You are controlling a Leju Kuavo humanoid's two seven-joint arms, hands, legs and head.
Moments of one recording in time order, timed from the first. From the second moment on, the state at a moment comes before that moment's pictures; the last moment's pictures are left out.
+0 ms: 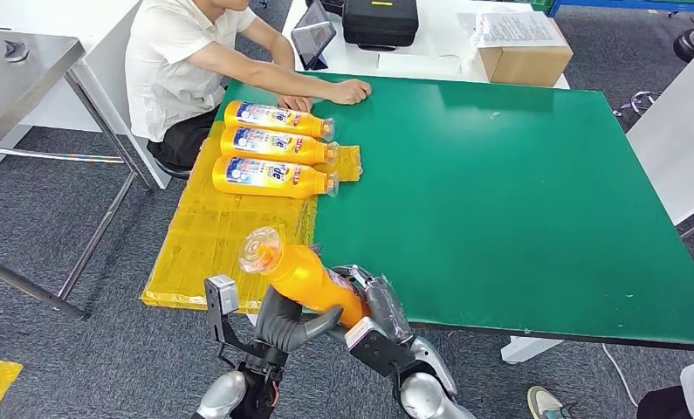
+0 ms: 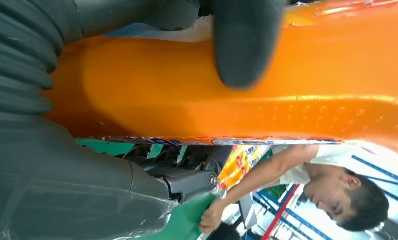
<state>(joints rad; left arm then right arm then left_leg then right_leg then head) -0.06 -0.20 -0.48 -1.26 0.67 0.15 -0.36 -0.12 0.06 0.60 -1.24 0.36 -0.25 -0.55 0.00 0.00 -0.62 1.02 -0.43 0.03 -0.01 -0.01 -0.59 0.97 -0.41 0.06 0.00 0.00</state>
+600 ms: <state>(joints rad) -0.04 -0.20 -0.46 -1.30 0.76 0.08 -0.32 -0.12 0.08 0.63 -1.18 0.41 -0.31 -0.58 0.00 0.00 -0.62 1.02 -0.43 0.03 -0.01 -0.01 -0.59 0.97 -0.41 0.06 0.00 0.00</state>
